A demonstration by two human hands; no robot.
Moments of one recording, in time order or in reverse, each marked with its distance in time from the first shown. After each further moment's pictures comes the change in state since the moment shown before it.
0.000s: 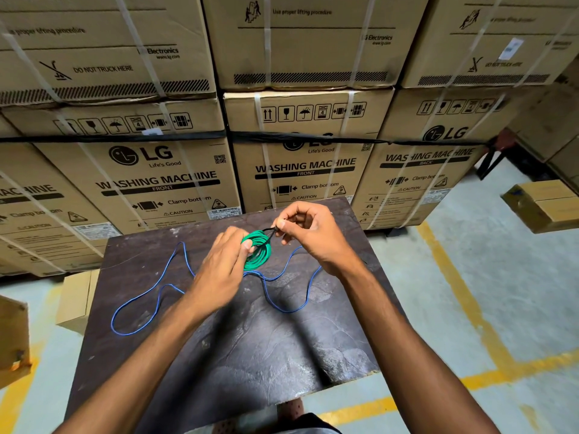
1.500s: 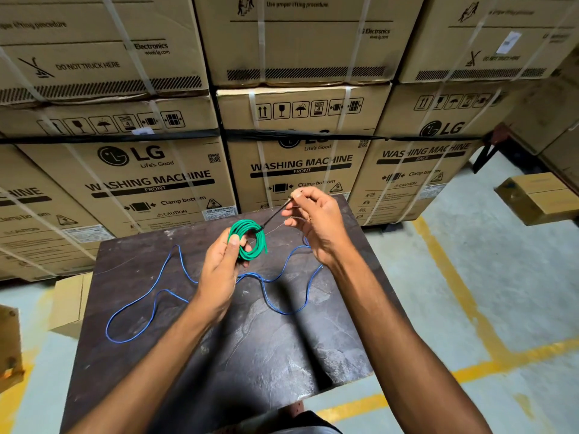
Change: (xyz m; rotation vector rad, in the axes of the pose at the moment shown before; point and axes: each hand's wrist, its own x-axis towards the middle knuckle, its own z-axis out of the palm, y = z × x) left_hand 0.013 0.005 0.021 -0.913 0.211 -0.313; right_hand 0.034 0.003 0.000 0.419 0.305 0.187
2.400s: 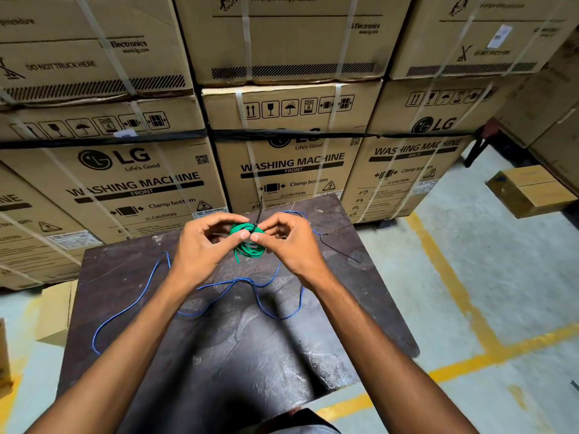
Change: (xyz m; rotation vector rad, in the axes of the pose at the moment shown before) left_hand 0.057 0.024 -0.020 0.474 -0.146 0.171; right_hand -0.005 0.035 -0.002 -0.504 -0.110 -0.136
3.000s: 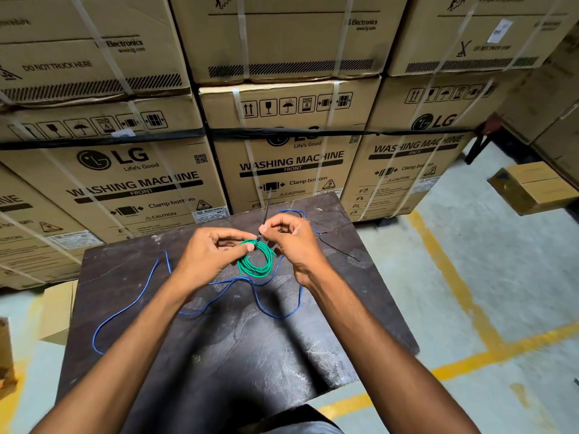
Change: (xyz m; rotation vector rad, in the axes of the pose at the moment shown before) left_hand -0.002 -0.009 0.010 -0.125 -0.166 -0.229; right_hand 0.001 0.001 -0.005 0.149 0.065 0.229
